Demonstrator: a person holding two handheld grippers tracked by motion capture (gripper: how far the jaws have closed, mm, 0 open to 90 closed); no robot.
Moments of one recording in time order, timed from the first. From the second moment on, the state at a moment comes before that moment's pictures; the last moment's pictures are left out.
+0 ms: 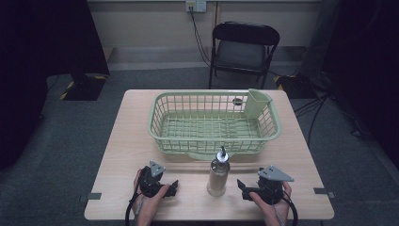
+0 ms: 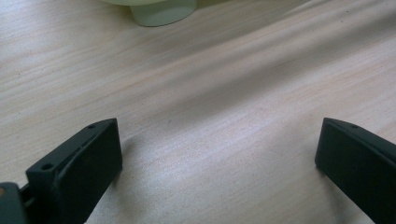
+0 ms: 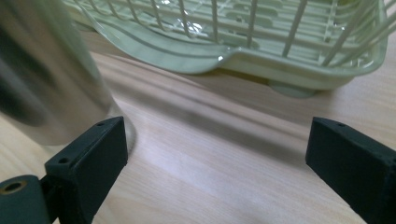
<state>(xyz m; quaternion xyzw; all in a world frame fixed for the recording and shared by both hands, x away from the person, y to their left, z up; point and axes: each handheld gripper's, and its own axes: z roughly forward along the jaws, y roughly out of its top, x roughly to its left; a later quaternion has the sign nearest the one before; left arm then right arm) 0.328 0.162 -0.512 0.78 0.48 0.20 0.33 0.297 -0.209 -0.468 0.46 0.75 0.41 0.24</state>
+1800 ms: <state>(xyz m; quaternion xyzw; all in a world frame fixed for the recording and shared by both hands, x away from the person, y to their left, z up) 0.328 0.162 -0.512 0.78 0.48 0.20 0.33 0.289 -0.148 -0.406 0.32 0.79 0.49 0.18</state>
